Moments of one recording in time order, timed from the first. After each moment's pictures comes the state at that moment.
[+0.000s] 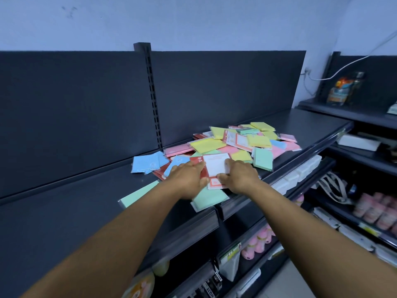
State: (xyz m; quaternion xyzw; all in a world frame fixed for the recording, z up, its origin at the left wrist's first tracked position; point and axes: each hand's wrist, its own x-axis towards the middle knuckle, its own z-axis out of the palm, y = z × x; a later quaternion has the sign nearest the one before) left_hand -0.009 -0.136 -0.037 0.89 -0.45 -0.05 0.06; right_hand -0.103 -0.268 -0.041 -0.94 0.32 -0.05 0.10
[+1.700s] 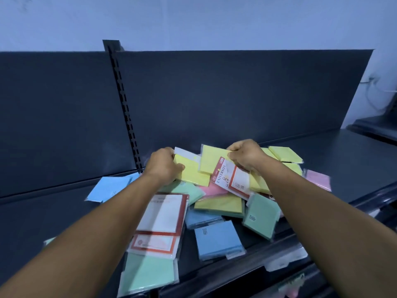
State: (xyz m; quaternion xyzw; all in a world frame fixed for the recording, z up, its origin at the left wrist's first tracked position) left_hand 0.085 -0.258 -0.014 0.93 -0.14 0.02 0.34; right_hand 0.035 -0.478 -0.007 -0.89 0.20 -0.10 0.39
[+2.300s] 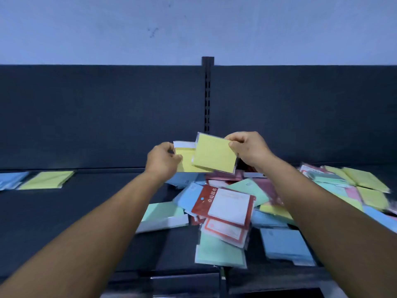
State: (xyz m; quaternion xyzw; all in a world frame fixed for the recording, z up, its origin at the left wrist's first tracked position) left_hand 0.067 -0.101 0.001 0.85 0.00 0.12 0.51; right_hand 0.056 -0.318 0.031 -0.87 -0.02 -0.16 0.46
